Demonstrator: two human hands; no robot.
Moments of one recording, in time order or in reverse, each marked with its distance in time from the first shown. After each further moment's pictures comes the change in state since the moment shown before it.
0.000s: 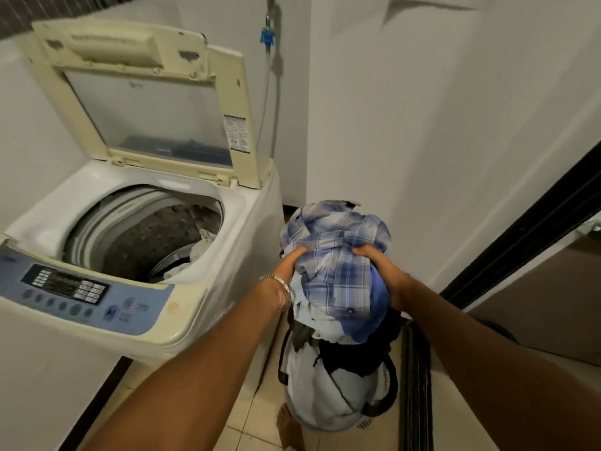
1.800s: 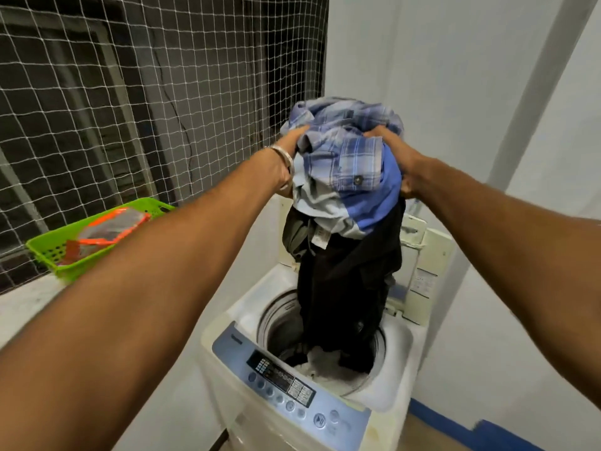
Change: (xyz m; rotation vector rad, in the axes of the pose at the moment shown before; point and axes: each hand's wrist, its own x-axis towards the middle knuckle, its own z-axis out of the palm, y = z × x) left_hand -0.290 0.467 -0.251 0.168 0.224 0.459; right_hand -0.024 -0.360 0.500 -0.411 -0.400 -0.413
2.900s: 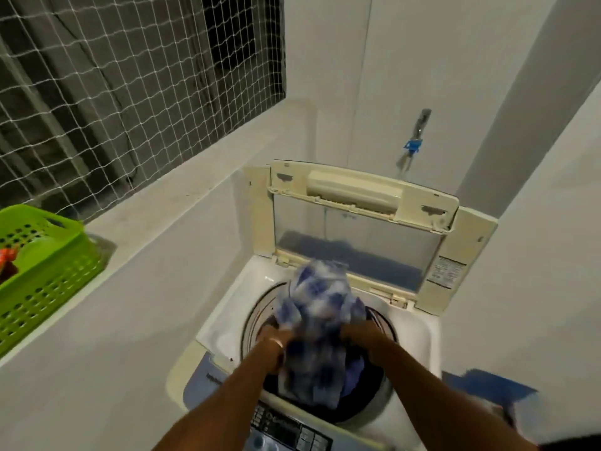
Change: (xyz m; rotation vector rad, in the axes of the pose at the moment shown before) left_hand 0.189 -0.390 -0.055 0.156 0.142 -0.477; right_hand 0.065 0.386 0.006 -0.135 0.422 0.535
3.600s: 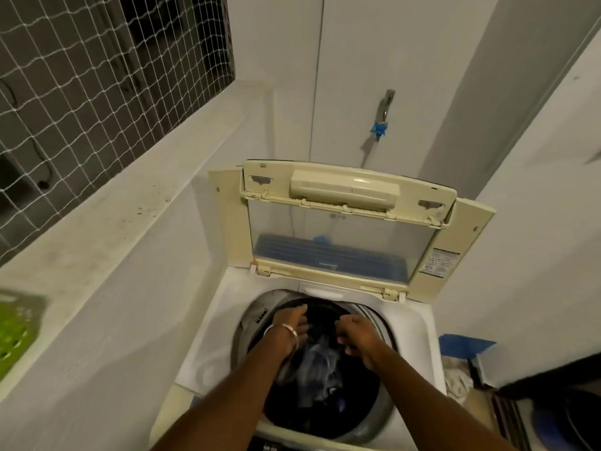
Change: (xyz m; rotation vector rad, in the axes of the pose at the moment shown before) left_hand 0.049 0.061 0.038 -0.111 -0.297 -0.152; right_hand 0.032 -0.005 0.028 0.243 0.226 0.198
